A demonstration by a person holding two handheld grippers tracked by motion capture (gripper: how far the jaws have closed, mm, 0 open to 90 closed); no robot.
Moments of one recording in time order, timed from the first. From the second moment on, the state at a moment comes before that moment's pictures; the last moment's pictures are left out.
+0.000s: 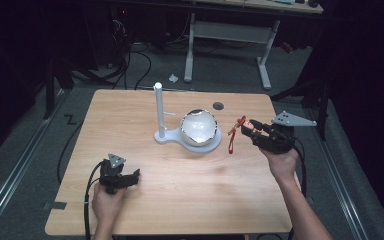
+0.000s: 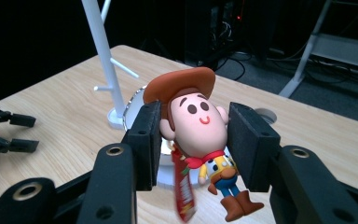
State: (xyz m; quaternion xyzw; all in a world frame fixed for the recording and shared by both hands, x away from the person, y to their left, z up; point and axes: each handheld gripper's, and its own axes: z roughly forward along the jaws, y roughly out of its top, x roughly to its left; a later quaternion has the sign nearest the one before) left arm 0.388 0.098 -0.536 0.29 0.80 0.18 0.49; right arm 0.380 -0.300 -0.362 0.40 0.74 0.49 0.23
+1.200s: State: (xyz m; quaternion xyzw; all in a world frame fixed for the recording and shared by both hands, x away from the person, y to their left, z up) left arm 0.388 0.098 -0.536 0.29 0.80 0.18 0.49; right arm 0.427 -0.243 -0.339 0.37 0.76 0.49 0.23
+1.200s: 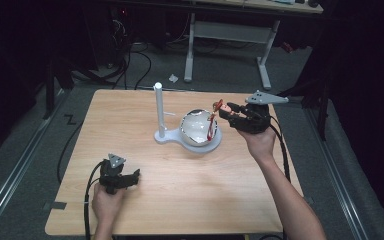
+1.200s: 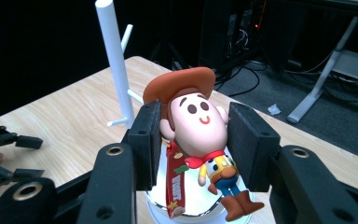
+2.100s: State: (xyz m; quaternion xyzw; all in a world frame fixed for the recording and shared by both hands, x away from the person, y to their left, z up) left arm 0.388 0.098 -0.536 0.29 0.80 0.18 0.49; right arm 0.457 -0.233 -0.373 0.40 0.77 0.46 0.20
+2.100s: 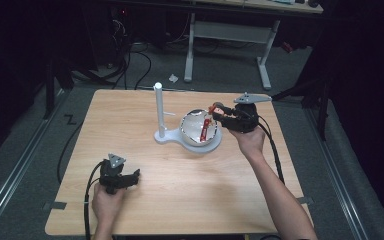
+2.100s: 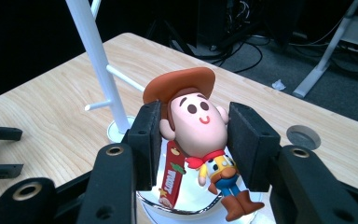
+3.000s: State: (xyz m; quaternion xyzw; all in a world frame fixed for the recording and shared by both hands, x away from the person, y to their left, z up) left arm 0.388 0.098 -0.536 0.29 0.80 0.17 0.49; right arm 0.471 -0.212 -0.409 0.41 0.78 0.45 0.16
